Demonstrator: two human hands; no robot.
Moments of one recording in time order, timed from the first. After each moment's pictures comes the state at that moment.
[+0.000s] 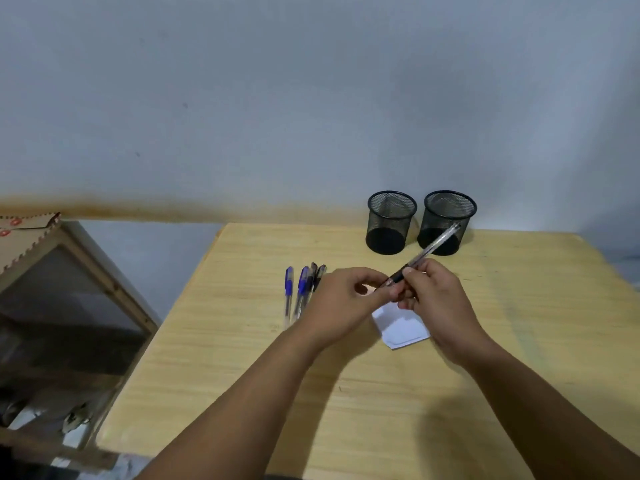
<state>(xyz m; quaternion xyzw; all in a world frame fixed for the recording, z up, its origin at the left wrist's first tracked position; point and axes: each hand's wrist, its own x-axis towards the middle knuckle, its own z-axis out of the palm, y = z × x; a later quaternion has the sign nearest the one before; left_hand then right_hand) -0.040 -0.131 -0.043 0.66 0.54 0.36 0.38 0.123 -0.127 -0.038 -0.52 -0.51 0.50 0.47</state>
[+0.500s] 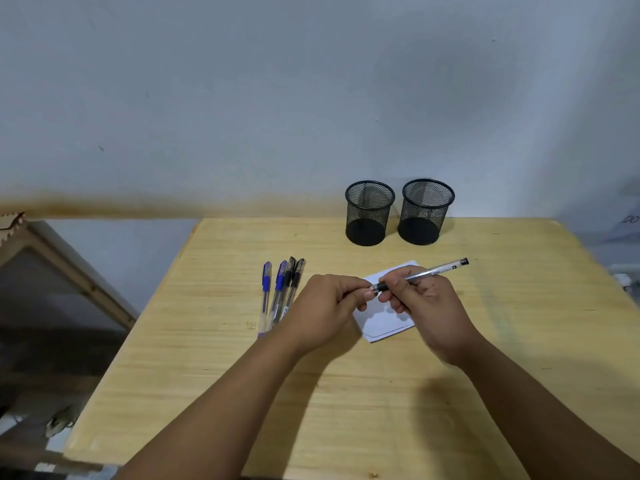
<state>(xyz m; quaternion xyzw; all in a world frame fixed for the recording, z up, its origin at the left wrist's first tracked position) -0.032 -0.133 -0.057 0.73 0.51 0.32 0.33 0.153 -0.135 -0.052 -0.47 -0.57 0.50 0.46</state>
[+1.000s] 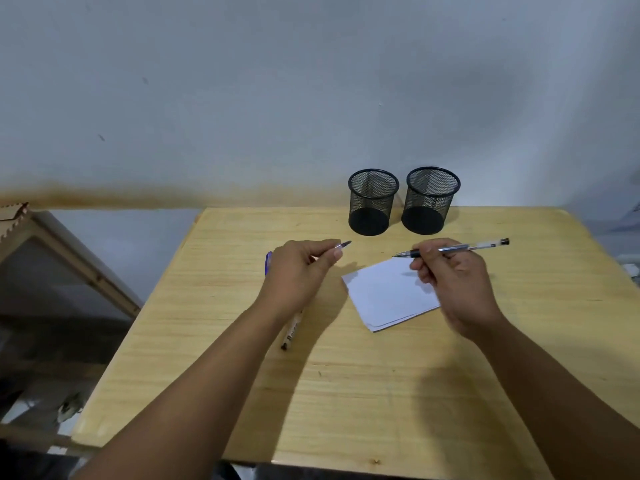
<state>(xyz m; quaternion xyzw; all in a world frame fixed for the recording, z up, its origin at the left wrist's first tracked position) -0.060 -0.123 -0.039 0.60 0.61 0.41 0.32 0.175 -0.110 -0.064 -0.47 -0.51 0.45 0.56</state>
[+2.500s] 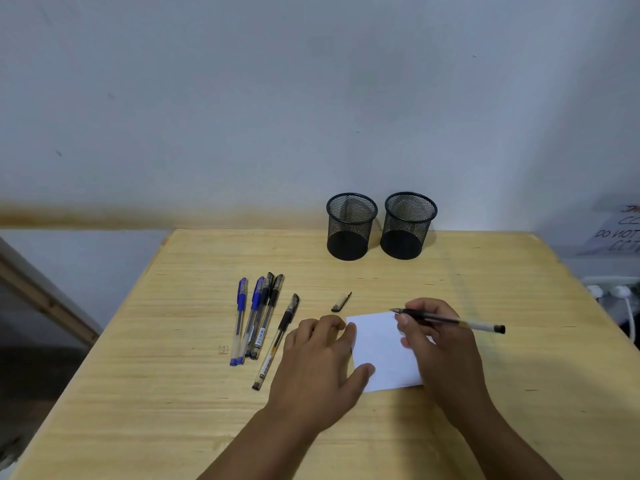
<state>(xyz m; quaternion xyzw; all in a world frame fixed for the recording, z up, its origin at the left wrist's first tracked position) -0.011 -0.169 -0.104 0.78 0.60 0.15 0.08 0.169 -0.157 -0.073 -0.64 -0.53 0.31 0.46</state>
